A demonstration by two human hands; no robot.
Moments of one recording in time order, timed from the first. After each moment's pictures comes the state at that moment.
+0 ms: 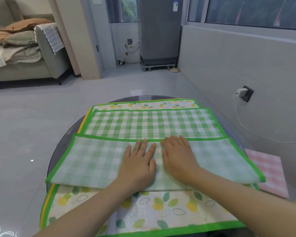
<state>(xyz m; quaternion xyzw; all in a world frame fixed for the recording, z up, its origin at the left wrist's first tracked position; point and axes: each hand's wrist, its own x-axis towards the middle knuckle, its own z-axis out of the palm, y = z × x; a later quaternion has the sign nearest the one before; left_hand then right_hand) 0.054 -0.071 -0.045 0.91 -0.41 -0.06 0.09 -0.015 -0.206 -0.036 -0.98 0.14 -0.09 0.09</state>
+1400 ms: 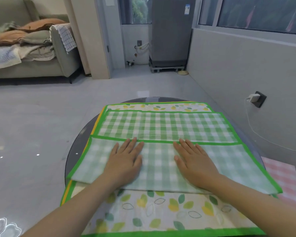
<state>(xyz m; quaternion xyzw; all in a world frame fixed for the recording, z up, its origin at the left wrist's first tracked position) 0.106 -0.009 -0.044 0.92 -0.38 -0.05 0.09 -0.024 -0.211 -0.042 -0.98 0.15 0.00 0.10</state>
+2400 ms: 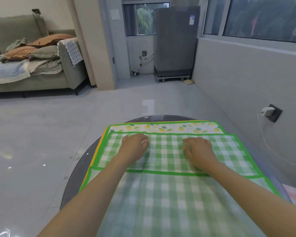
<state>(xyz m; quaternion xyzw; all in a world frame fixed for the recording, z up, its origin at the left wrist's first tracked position) 0.221 -0.094 0.002 0.92 -0.32 -0.05 0.23 0.093 -0.291 -0.023 -0.97 0.20 -0.08 0.09</state>
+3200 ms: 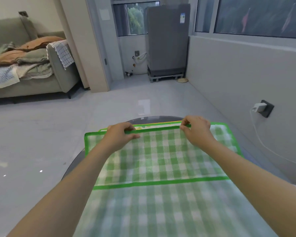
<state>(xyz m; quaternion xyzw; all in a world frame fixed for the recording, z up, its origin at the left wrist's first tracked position) 0.242 -0.091 0.045 0.89 -0.32 -0.03 0.33 0.112 -0.319 0.031 -0.92 0.23 -0.23 0.23</state>
